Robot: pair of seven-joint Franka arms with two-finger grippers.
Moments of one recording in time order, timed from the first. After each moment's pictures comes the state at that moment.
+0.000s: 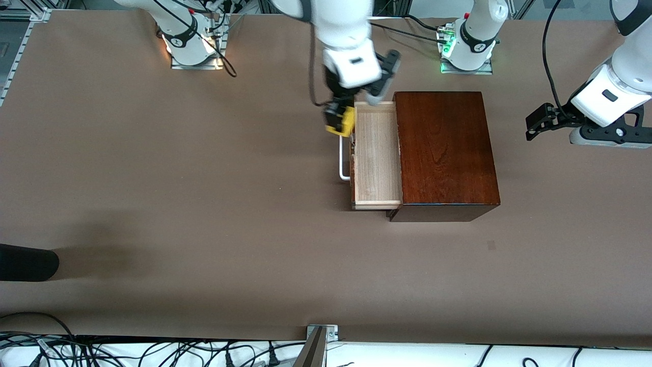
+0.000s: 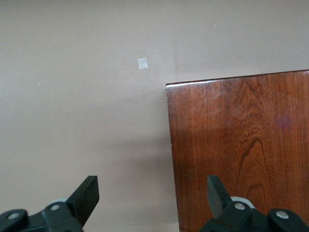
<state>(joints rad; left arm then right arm) -0.06 -0.03 -0.01 -1.73 0.04 1.68 -0.01 0.88 0.55 -0.07 -0.94 -0.11 1.64 -0.26</state>
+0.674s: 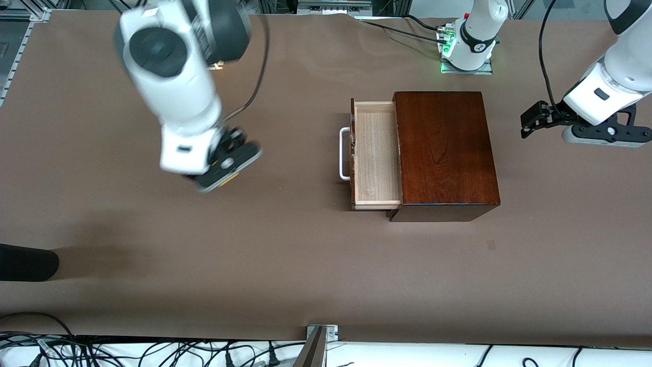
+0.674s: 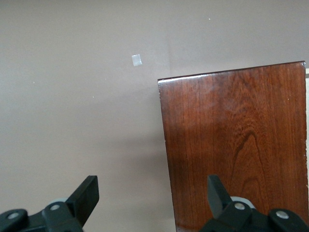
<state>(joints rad) -0.07 -0.03 -0.04 -1.73 0.04 1.66 -0.01 0.59 0.42 -0.20 -1.31 -0.03 1.76 -0.24</state>
